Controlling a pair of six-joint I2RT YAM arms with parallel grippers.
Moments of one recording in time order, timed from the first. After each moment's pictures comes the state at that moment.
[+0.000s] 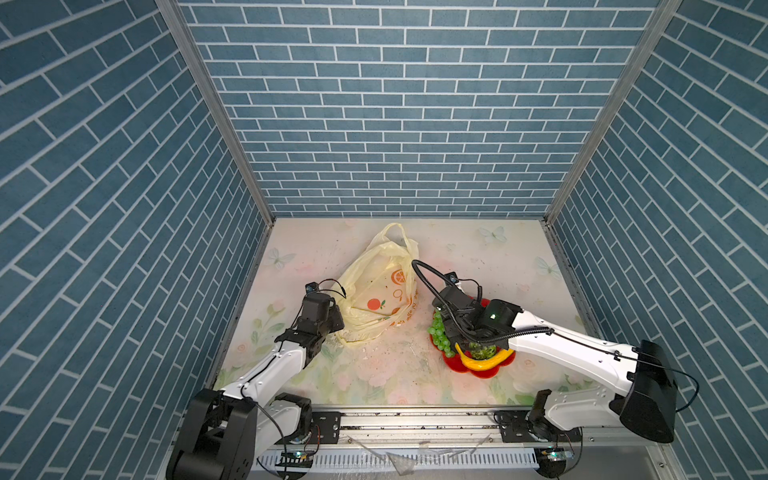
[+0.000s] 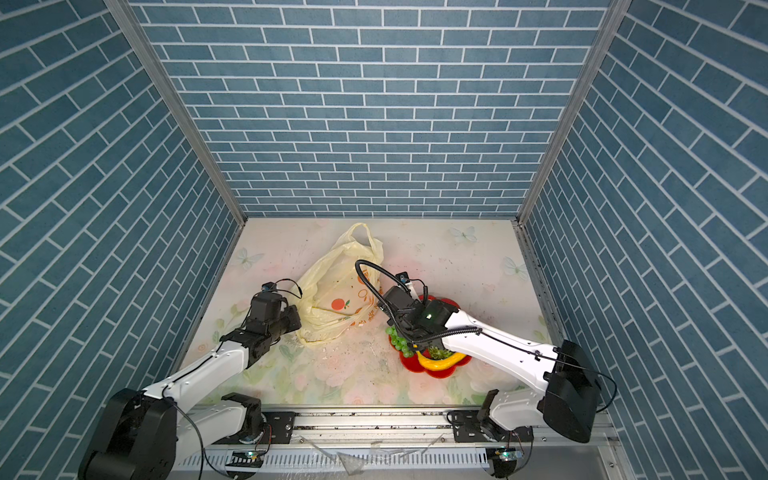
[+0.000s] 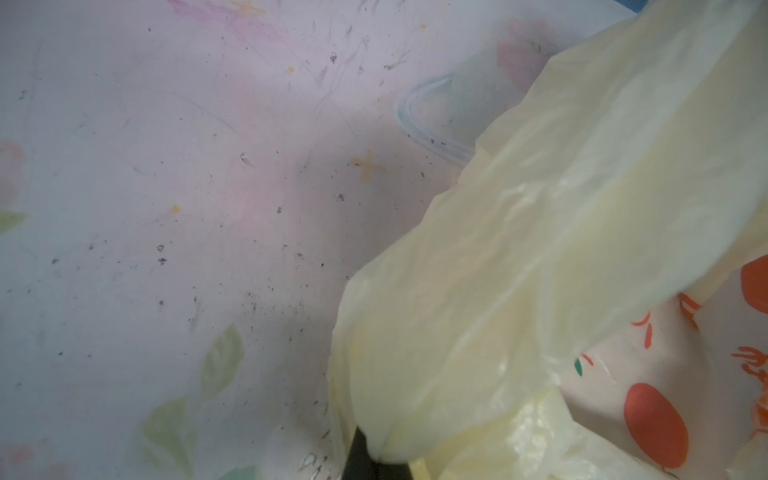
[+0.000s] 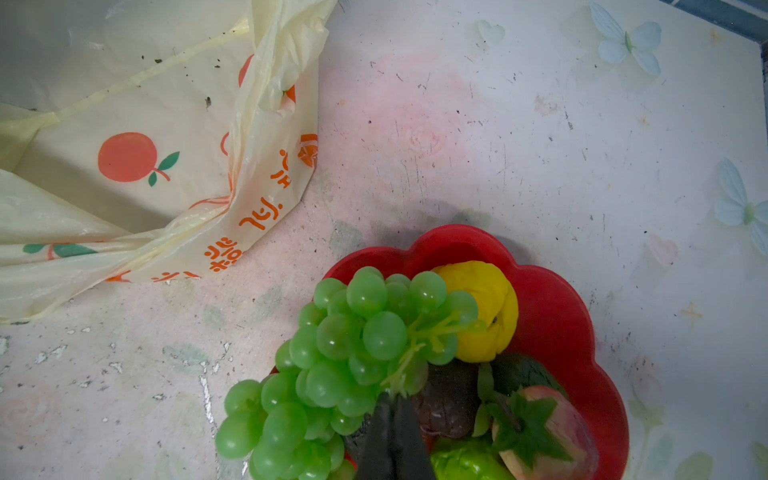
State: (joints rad) left arm -0.24 1.12 0.40 -0.07 -0.09 -0.51; right arm 1.02 1.33 1.02 -0.77 0.49 0.54
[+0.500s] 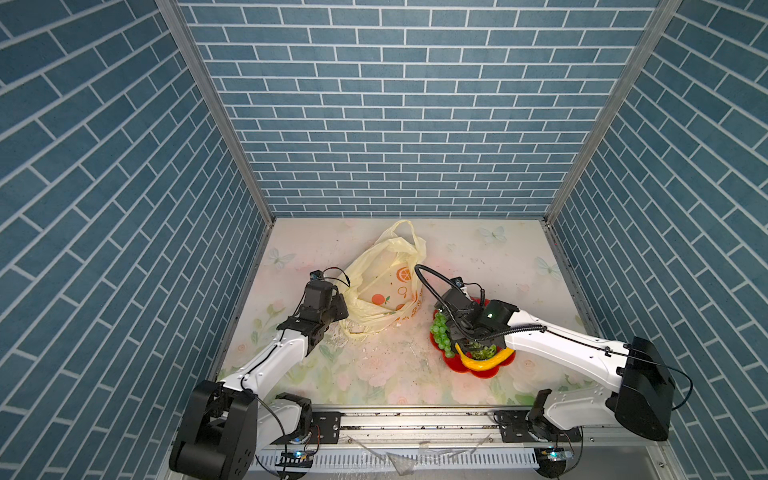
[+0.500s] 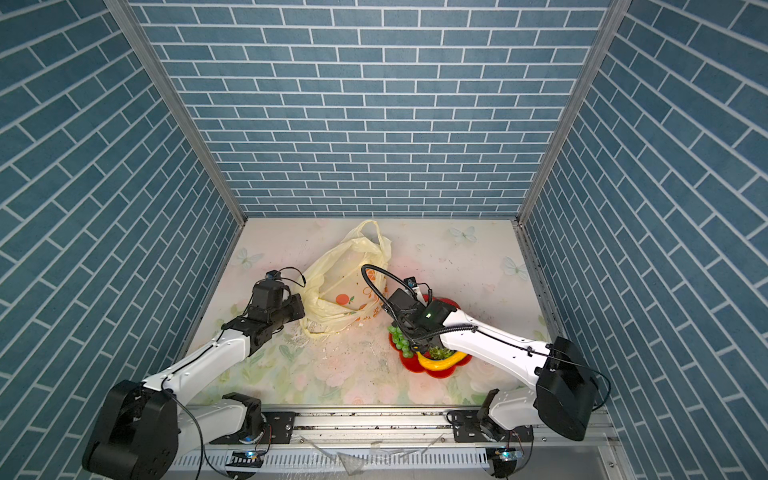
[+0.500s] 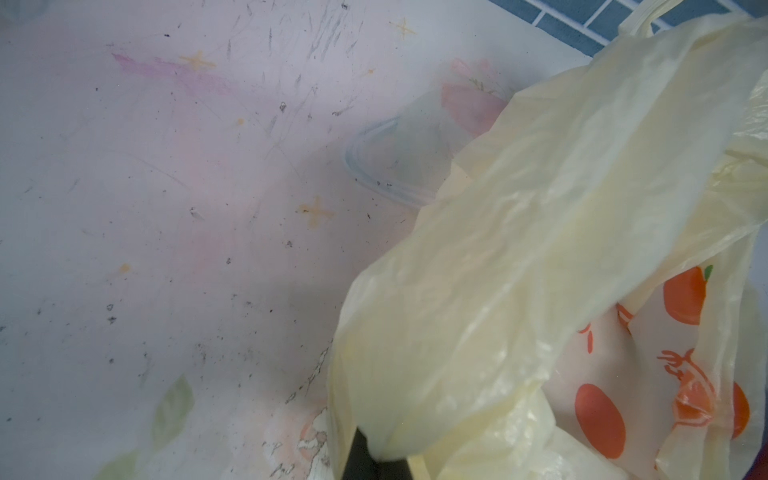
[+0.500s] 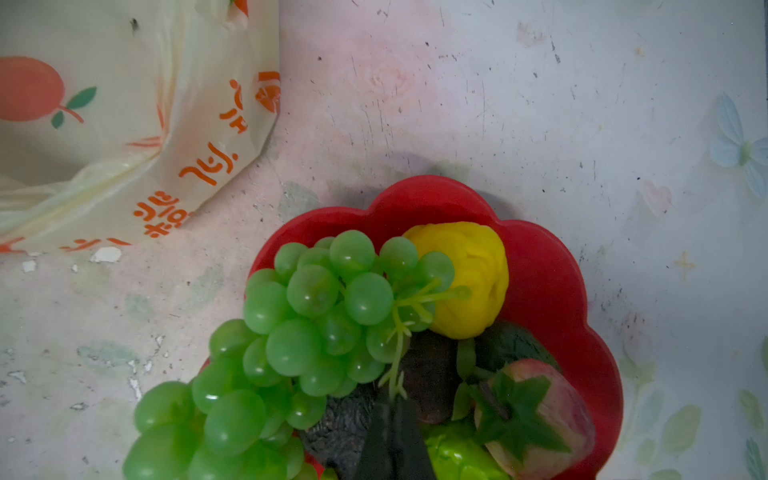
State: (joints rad) left arm -0.26 1.17 0.54 -0.12 -0.05 -0.51; right arm 0.97 1.35 0.96 -0.80 0.48 0.58
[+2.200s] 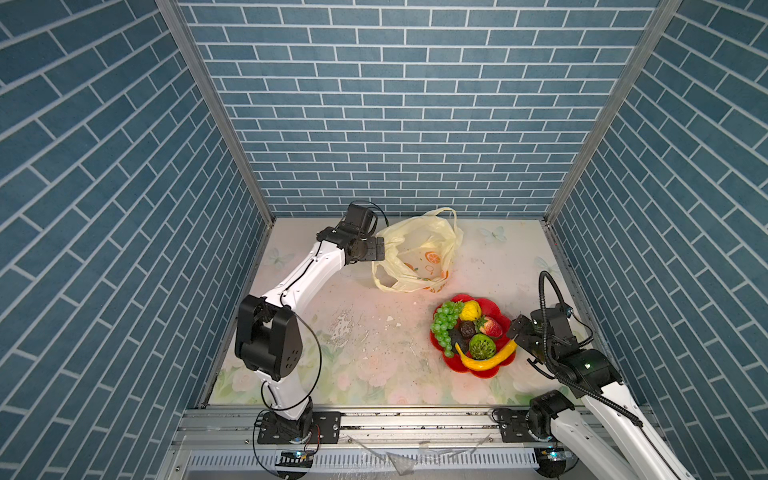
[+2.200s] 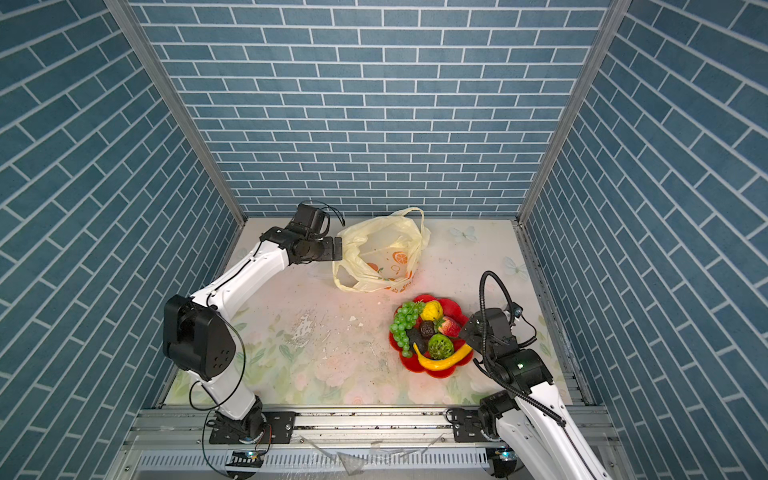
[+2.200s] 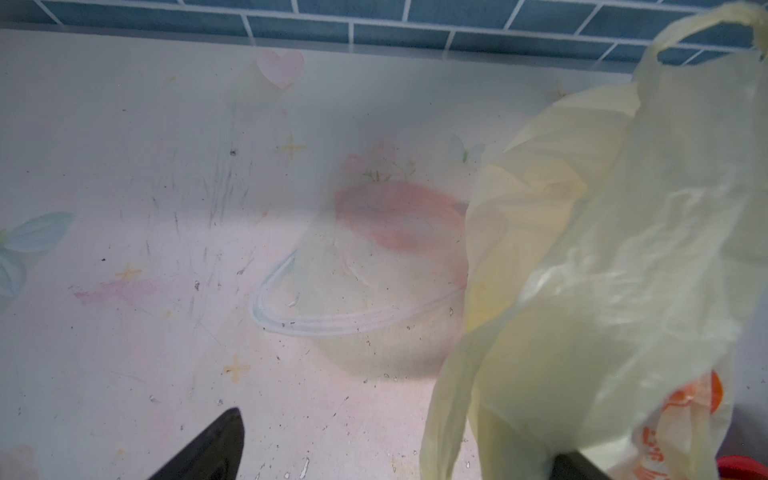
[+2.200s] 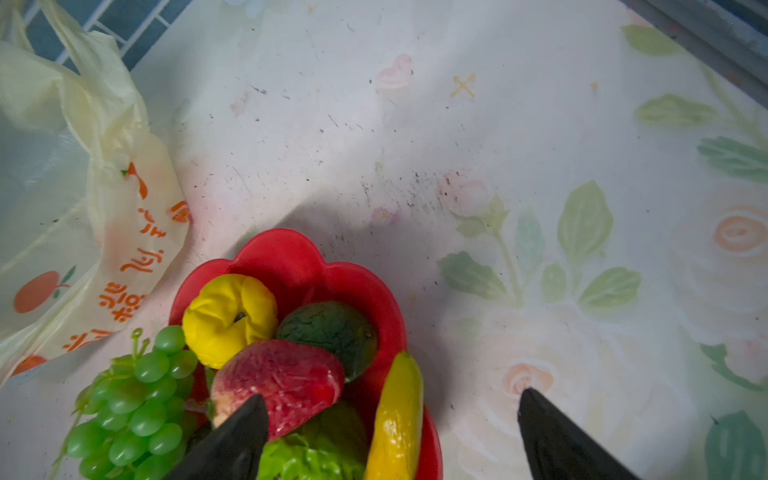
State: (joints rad) left arm -0.39 1.74 1.55 -0.73 -0.13 -0.38; right arm 0.36 0.57 0.56 -0.90 0.25 0.91
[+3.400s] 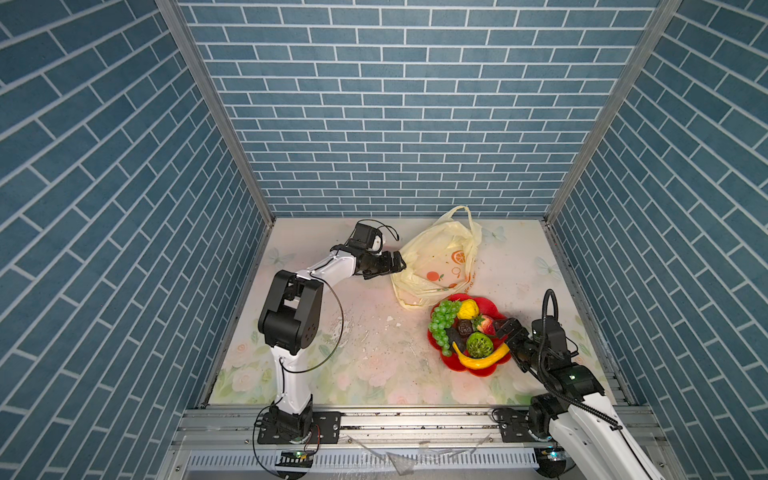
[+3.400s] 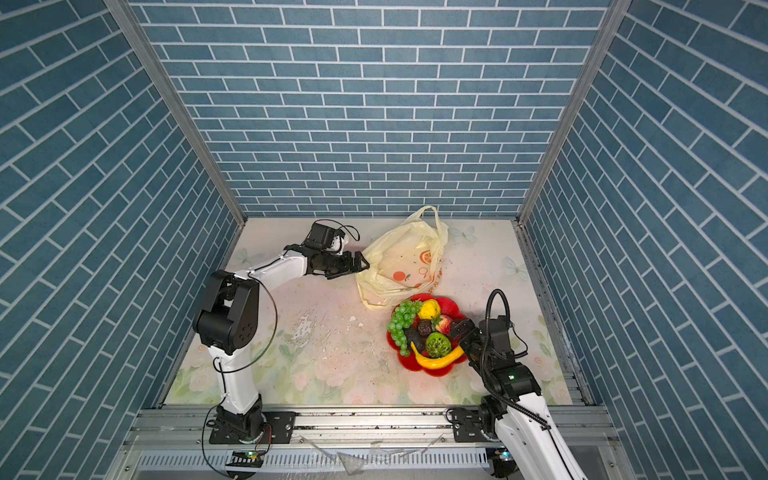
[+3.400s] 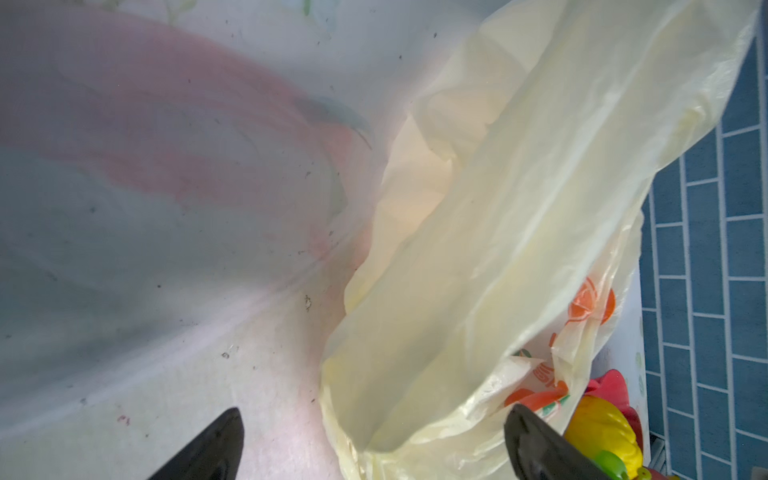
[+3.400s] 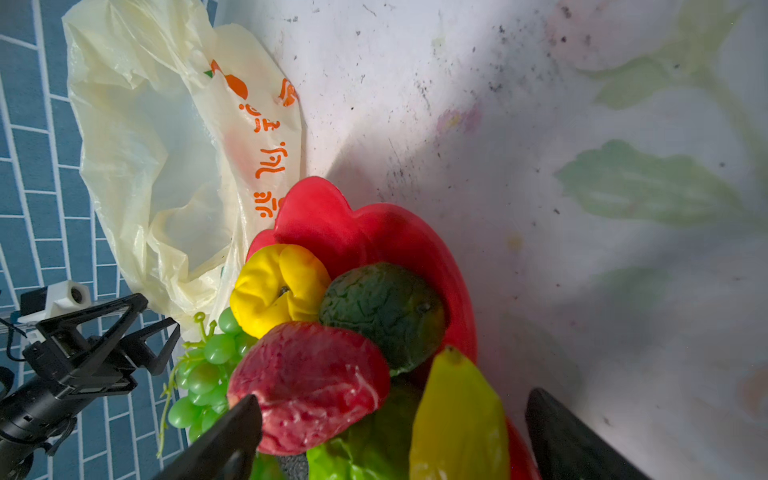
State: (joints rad) left arm -0.36 1.94 1.39 -0.34 0.41 -0.47; right arm 0.30 0.50 0.29 -0.53 -0.09 1.11
